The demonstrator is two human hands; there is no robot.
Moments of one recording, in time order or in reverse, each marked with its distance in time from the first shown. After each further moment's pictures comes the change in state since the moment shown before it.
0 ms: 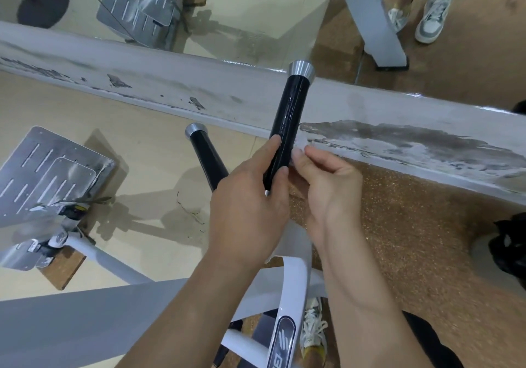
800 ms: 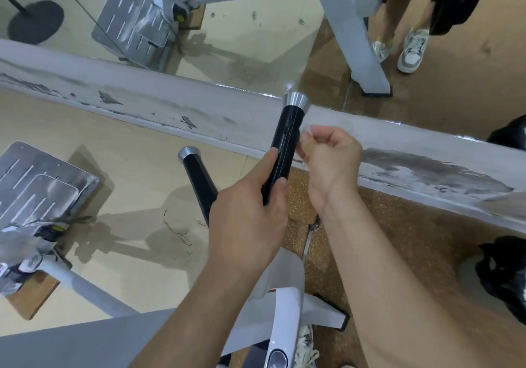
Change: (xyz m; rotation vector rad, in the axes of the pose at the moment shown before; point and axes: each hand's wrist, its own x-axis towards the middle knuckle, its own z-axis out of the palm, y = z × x) left_hand 0.022 0.000 0.002 -0.040 -0.037 -0.005; right_hand 0.056 -0.032 0.029 -0.173 0.001 -0.214
